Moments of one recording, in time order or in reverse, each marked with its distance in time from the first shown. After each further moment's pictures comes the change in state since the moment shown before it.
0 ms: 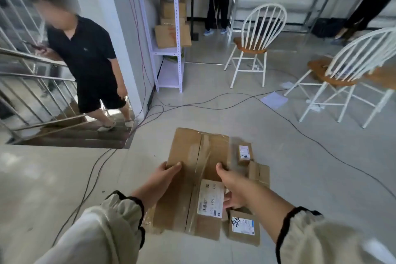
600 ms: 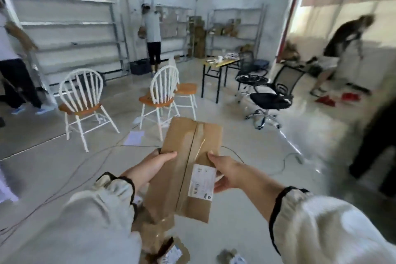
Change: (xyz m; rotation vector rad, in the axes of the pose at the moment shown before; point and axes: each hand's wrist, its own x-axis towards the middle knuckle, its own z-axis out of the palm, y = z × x) left_hand -0.139 0.211 0.233 0.522 -0.781 0.327; right_hand -0.291 0.093 -0.181 0.636 0.581 -0.197
